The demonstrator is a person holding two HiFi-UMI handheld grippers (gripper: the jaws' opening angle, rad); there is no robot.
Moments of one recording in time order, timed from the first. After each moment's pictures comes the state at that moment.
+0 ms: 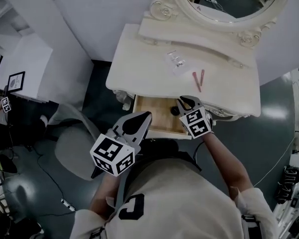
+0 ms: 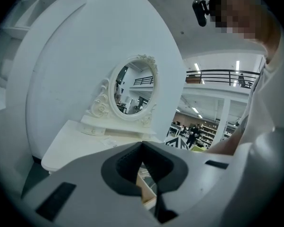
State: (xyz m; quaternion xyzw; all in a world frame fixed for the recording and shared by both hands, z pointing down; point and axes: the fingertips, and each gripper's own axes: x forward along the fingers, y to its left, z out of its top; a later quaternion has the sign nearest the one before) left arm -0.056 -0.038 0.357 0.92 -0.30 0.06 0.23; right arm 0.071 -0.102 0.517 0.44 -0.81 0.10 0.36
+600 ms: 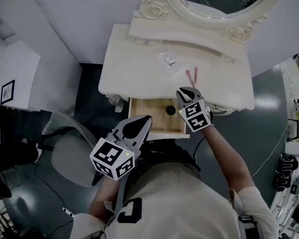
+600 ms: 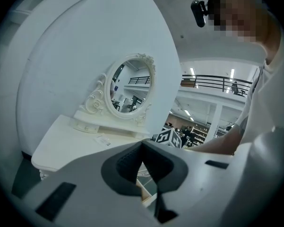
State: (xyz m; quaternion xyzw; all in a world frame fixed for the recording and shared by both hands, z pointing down) left arm -0.055 -0.042 0.366 0.93 -0.25 0.05 0.25; right arm 0.088 -0.134 0.499 0.48 -0.78 0.06 0.40
